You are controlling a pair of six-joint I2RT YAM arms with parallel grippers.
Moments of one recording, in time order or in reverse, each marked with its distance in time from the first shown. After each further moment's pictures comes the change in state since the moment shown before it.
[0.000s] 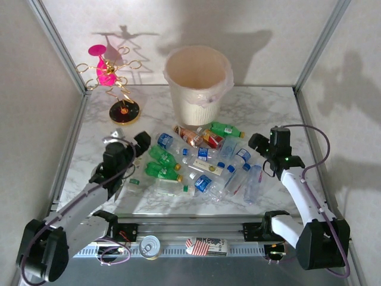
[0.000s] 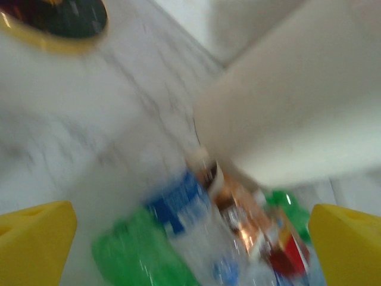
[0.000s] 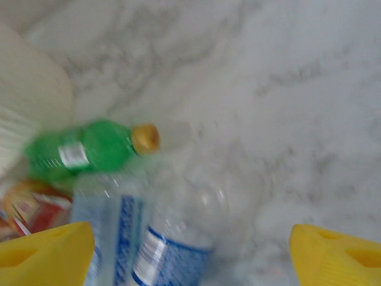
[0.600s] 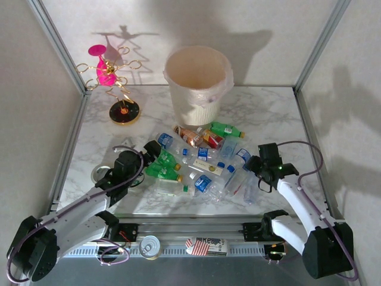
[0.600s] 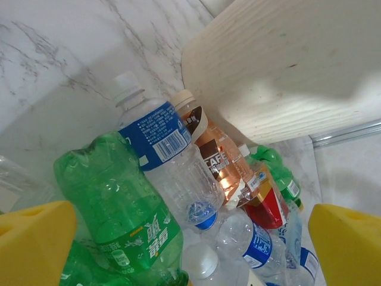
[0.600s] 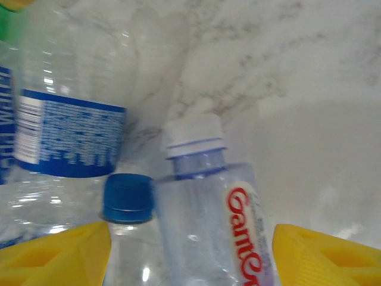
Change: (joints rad) left arm -0.213 0.004 -0.010 -0.040 -0.138 -0.156; right arm 0.125 -0.068 -0.131 -0.233 0.083 0.198
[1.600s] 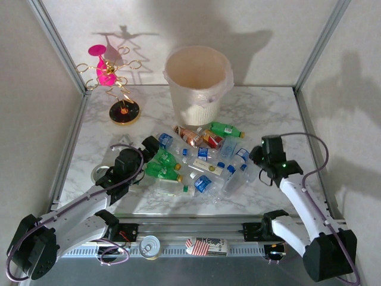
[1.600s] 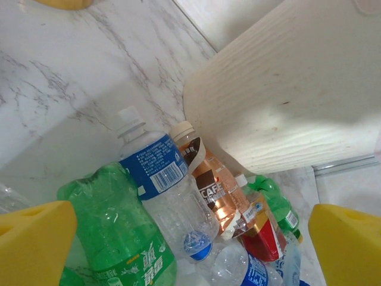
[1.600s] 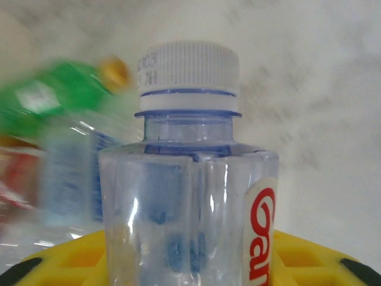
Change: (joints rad) left arm 0.000 -0.004 0.027 -0.003 -0.108 -0.016; right arm 0.004 -0.014 0.178 0.071 0.009 -0.063
